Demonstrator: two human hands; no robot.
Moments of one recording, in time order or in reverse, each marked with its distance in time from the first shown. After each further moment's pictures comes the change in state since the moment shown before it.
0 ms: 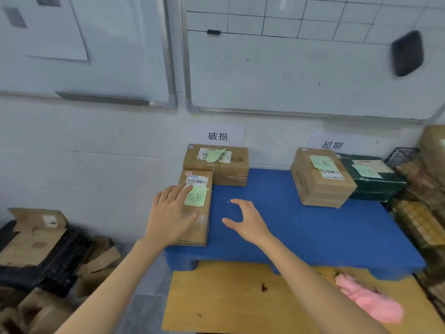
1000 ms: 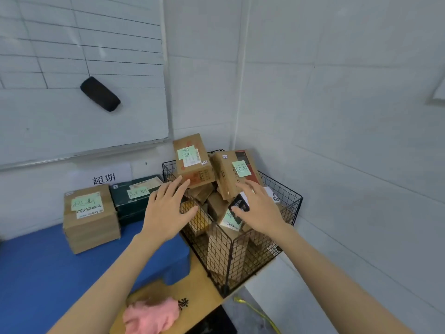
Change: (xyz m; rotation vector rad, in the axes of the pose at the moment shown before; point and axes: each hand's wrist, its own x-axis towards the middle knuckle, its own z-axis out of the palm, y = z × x) left_hand 0.020 0.627 0.082 -0.130 -0.050 0.623; right_hand -0.324 0.319 -0.476 -0.462 0.602 0.270
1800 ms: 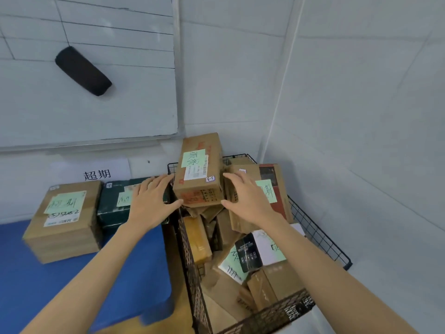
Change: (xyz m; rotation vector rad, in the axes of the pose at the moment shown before) left_hand 0.158 -0.063 0.100 -0.013 0.013 -0.363; right_hand 0.234 0.059 0.066 0.077 -0.169 -0.255
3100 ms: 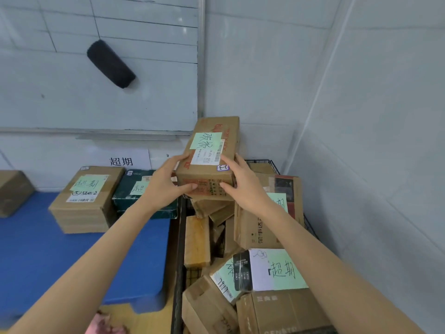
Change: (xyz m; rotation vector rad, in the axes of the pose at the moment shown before) left_hand 0.027 0.042 -0.013 -0.598 0.119 -0.038; right_hand 0.055 0.012 -0.022 0.344 -0.075 -0.240
